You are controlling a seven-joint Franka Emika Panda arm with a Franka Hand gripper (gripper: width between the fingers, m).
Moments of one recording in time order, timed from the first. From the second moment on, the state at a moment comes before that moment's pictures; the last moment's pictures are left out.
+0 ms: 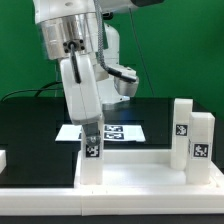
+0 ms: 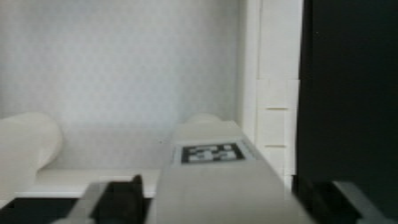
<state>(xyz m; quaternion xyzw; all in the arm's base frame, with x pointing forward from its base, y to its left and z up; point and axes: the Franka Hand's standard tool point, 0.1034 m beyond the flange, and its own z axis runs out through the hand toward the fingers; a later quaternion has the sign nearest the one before) 0.634 -0.048 0.094 -0.71 0.69 0.04 0.09</state>
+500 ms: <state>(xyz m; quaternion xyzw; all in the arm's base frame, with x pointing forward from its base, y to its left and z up) 0.636 -0.051 0.101 -0.90 0.42 0.00 0.10</state>
